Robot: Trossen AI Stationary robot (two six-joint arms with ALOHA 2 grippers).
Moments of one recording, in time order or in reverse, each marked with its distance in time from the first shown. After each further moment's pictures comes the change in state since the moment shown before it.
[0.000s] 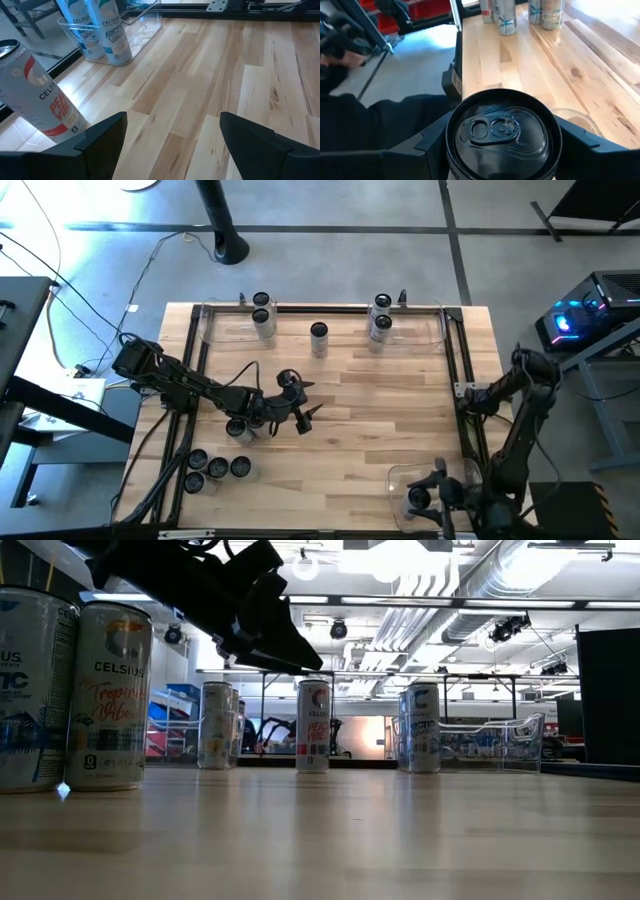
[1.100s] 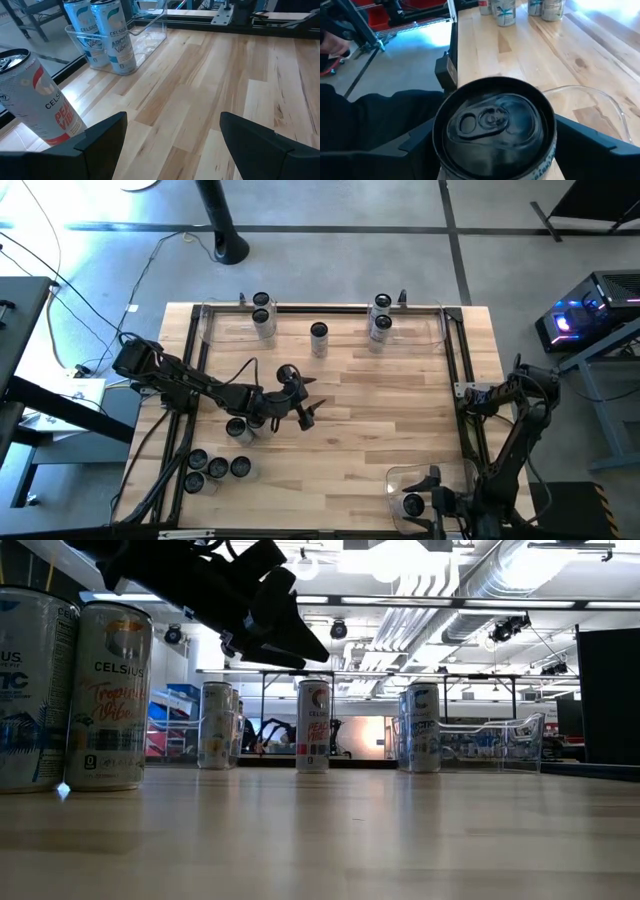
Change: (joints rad) left arm 0.025 0.000 0.000 0.058 0.003 0.008; right arm 0.000 0.140 0.000 0.081 0.020 0.020
